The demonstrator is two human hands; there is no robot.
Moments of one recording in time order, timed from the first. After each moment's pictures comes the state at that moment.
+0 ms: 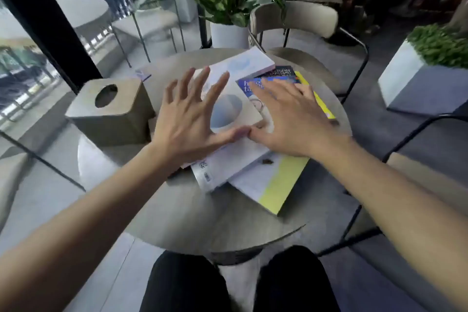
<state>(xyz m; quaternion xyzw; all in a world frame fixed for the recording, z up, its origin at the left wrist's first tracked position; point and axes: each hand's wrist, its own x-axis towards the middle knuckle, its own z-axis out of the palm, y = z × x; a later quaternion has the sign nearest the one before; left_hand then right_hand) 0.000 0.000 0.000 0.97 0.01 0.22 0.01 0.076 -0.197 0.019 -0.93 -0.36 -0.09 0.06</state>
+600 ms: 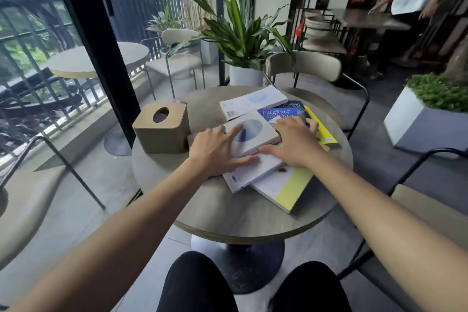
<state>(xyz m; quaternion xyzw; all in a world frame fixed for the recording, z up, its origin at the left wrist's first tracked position) -0.021 0.010 -0.009 0.99 0.06 0.12 -0.04 0.067 -0.181 0.011 -0.95 -0.31 -0.06 0.07</state>
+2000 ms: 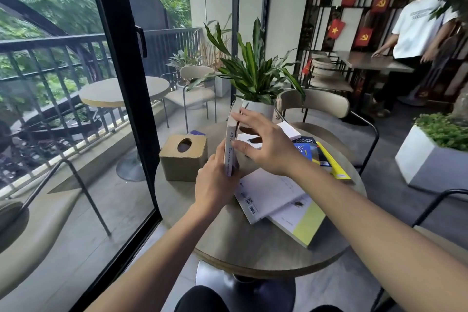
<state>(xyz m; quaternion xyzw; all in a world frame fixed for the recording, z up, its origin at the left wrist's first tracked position) -0.065 0.008 0.005 0.88 0.20 0.32 0.29 0.021 -0.110 0.083 -0.78 -0.50 -0.09 0.38</state>
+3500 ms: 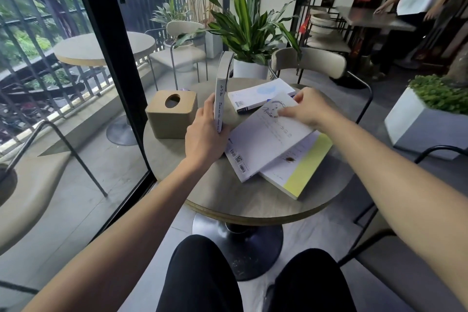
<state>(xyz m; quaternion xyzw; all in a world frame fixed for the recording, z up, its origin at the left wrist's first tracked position) -0.060 0.017 -0.010 0.89 0.20 0.30 0.28 0.068 -0.171 0.066 -0.94 -0.15 0.05 0.30</state>
